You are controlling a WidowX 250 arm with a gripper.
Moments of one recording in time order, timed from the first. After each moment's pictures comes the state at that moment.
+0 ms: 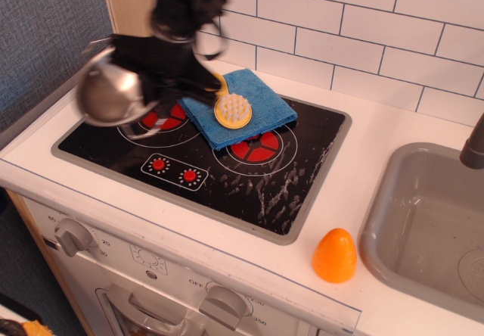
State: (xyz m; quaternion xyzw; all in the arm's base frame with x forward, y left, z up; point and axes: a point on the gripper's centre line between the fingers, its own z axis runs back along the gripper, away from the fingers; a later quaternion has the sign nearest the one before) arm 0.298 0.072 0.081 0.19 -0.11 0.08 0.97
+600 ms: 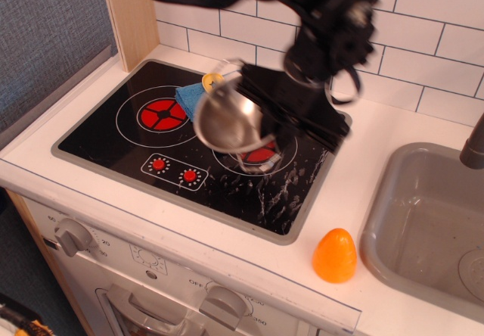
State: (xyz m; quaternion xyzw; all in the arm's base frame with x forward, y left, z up) arm 0.317 -0.040 0.057 0.15 -0.12 -0.05 0.98
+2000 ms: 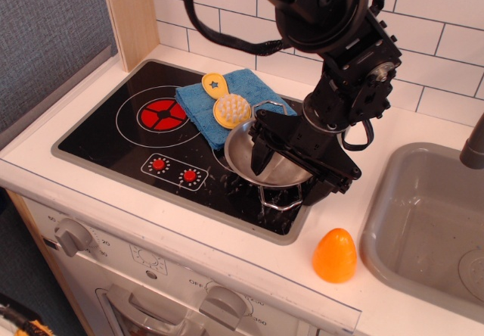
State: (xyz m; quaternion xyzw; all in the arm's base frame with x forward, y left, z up) arm 0.312 -0.044 0.018 0.15 -0.08 -0.02 0.99
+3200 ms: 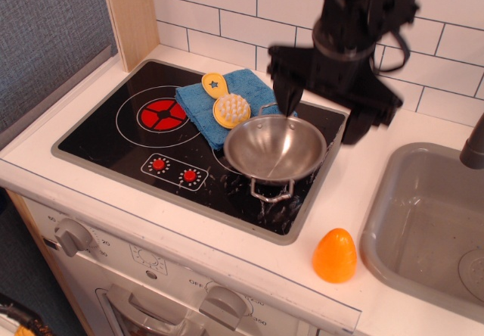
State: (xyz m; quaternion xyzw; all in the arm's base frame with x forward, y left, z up) arm 0.315 -0.067 0.111 0.07 -0.20 -0.02 0.98
